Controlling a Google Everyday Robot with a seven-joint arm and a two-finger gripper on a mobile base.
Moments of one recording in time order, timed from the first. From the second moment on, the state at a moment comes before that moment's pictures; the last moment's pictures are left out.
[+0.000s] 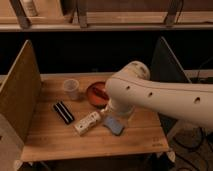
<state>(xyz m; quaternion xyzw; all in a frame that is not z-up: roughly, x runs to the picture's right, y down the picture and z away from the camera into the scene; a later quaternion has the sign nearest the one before) 0.050 0.124 0.602 -0.17 0.23 0.82 0.50</state>
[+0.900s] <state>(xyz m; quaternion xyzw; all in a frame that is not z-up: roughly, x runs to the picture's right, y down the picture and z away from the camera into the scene) 0.051 0.124 0.602 -0.16 0.23 0.82 0.50</state>
